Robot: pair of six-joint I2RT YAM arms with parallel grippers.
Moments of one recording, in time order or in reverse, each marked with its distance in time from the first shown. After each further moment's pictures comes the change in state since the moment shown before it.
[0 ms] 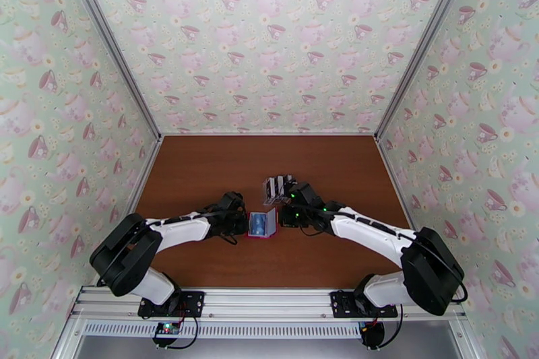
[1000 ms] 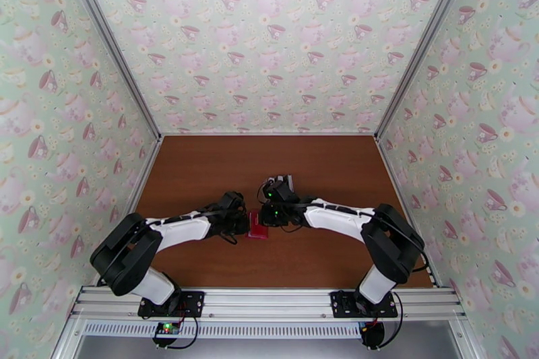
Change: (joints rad) left arm 0.003 -0.005 0.020 -0.054 -0.002 0.028; right arm 0.078 0.269 0.141 0.082 -0.052 0.052
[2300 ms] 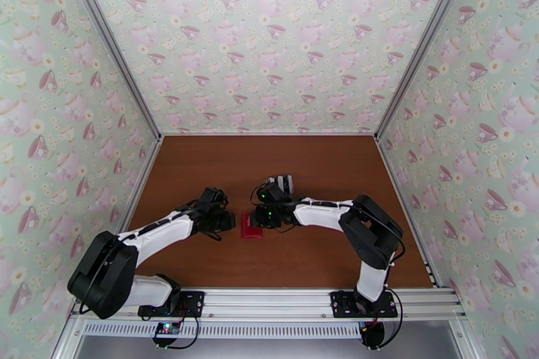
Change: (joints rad) left arm 0.179 -0.175 -0.028 -0.189 -0.032 0.070; right arm 0.007 0.153 0.048 0.096 -0.071 0.040
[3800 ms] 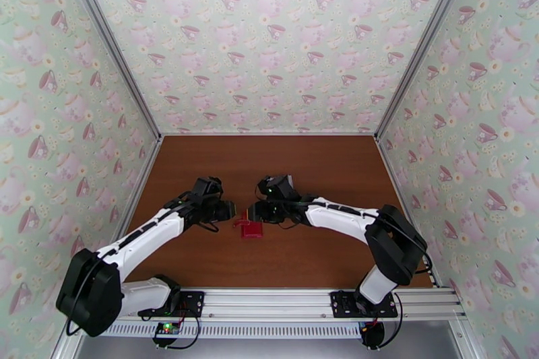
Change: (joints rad) left arm 0.011 -0.100 0.126 -0.116 0.026 0.026; right arm -0.032 -0.180 -0.041 -0.031 -0.035 -0.015
